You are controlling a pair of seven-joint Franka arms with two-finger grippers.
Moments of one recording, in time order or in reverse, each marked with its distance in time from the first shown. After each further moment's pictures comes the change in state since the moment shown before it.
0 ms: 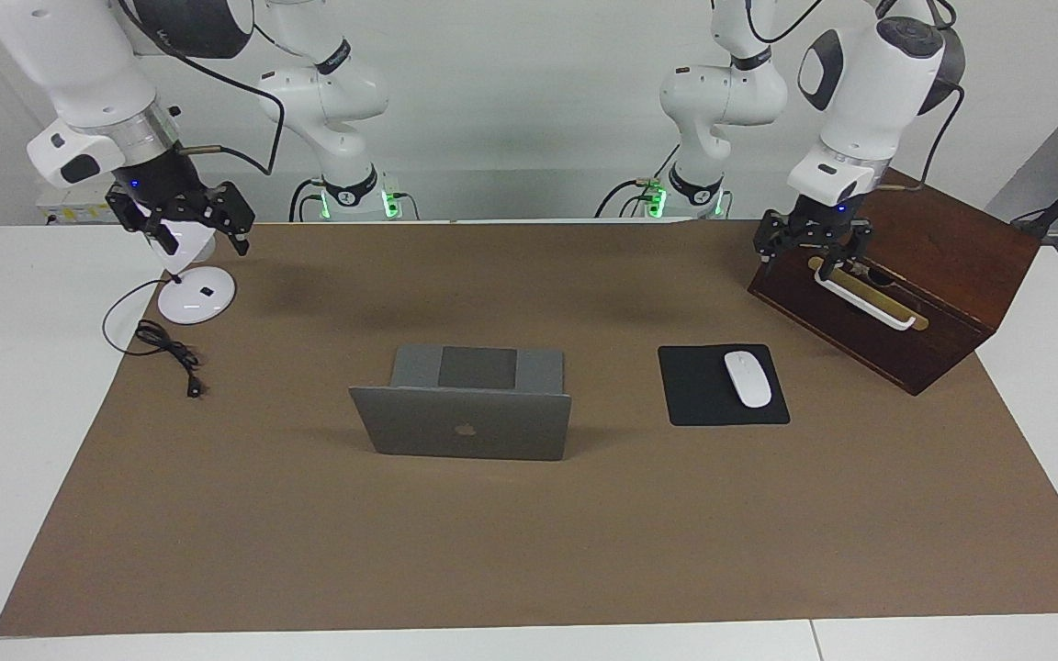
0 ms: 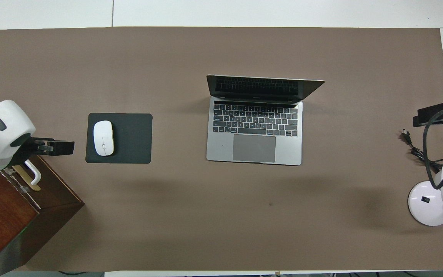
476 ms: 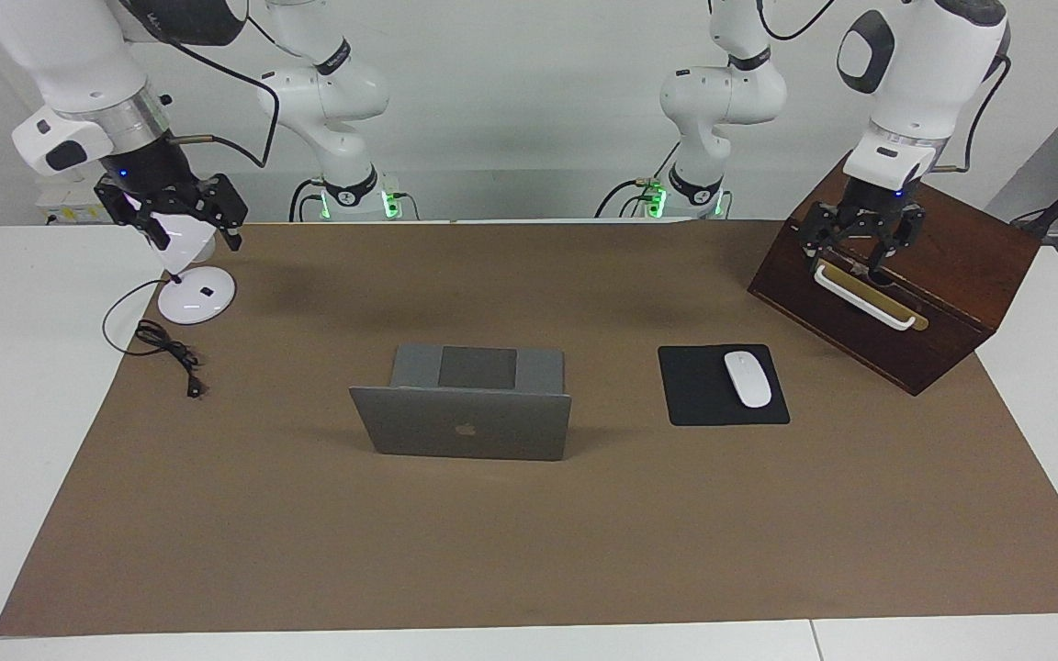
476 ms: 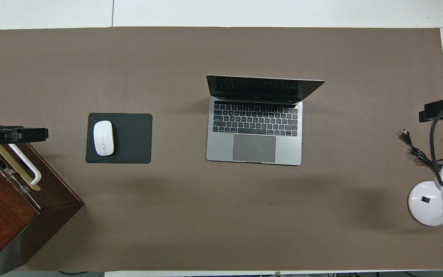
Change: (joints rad) left arm 0.058 0.040 0.000 0.136 0.000 -0.065 -0.020; right arm -0.001 0.021 0.000 0.070 0.000 -0.030 0.000
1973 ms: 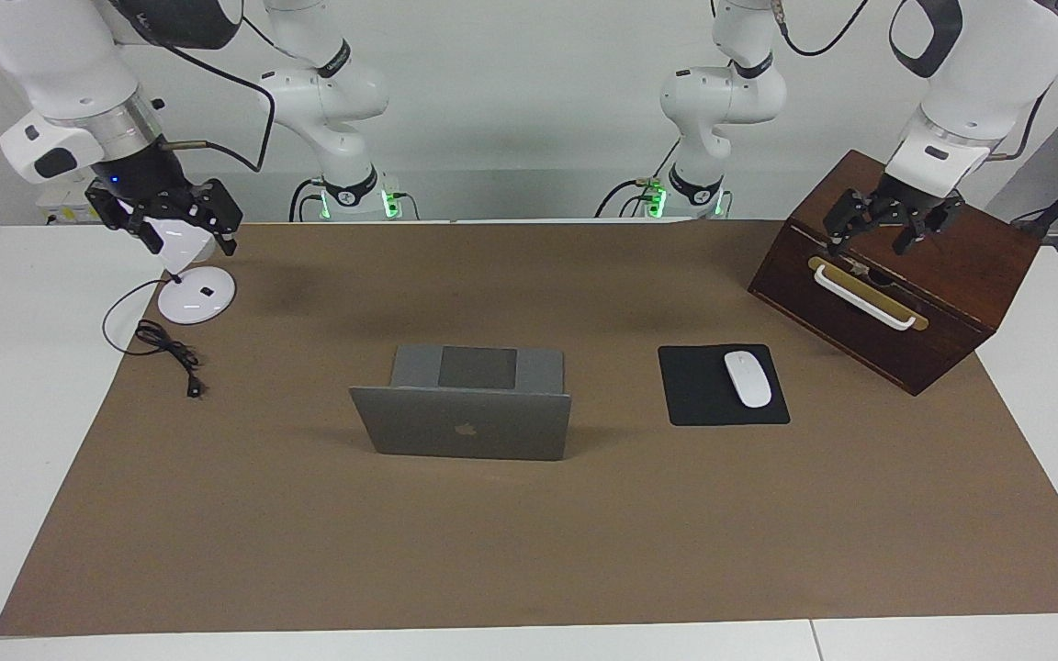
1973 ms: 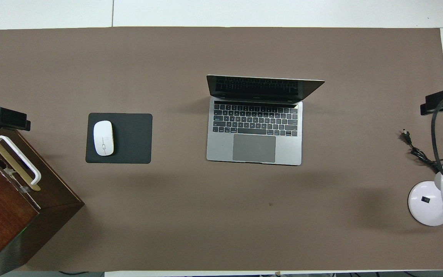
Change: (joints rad) left arm 0.014 0.180 -0.003 0.332 -0.002 -0.344 -0.009; right arm -0.005 0.060 0.001 0.080 0.000 -0.043 0.001
